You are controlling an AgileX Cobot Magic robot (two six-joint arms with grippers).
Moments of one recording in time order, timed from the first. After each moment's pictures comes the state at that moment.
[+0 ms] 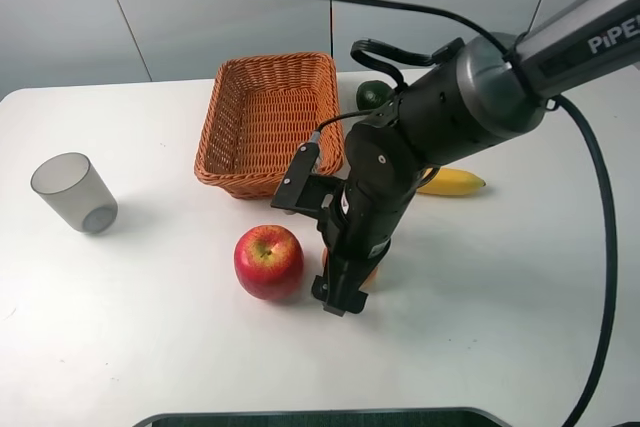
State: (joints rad) left arm -0.08 0.00 -0.51 -0.16 1.08 0.14; right arm 0.87 1.99 -0.95 0.04 0.47 -0.39
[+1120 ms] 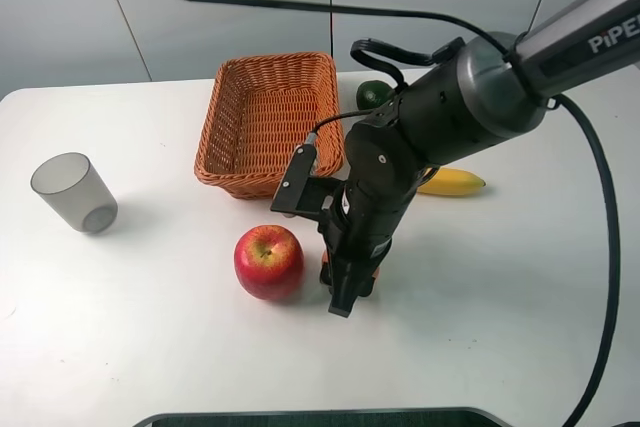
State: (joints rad) left arm -0.08 0.00 -0.51 -0.16 1.08 0.14; right arm 0.87 1.97 -0.95 0.05 0.49 -0.44
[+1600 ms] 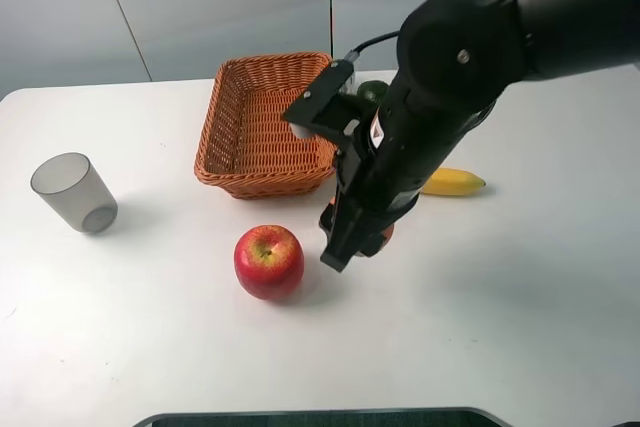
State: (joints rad) left arm -0.08 0.00 -0.51 -0.16 1.08 0.14; right arm 0.87 1.67 -0.97 0.04 0.68 -0.17
